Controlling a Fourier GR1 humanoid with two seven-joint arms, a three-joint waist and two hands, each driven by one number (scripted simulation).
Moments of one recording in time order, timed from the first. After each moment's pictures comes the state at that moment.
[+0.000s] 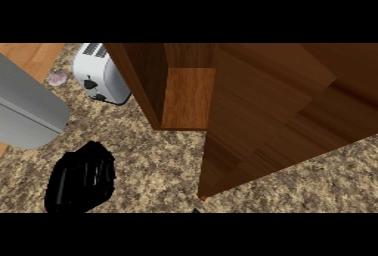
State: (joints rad) left arm 0.07 0.39 -0.38 -1.69 0.60 0.20 -0.46; right arm -0.09 -0.13 0.89 -2.36 0.16 -0.15 0.62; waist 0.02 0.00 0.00
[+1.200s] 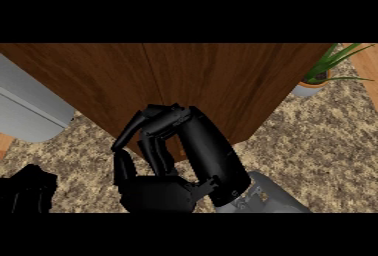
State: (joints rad) left arm 0.29 0.55 -0.17 -1.76 0.72 -0.04 -0.51; right arm -0.67 -0.02 0.59 -1.82 -0.06 -0.37 0.58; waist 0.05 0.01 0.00
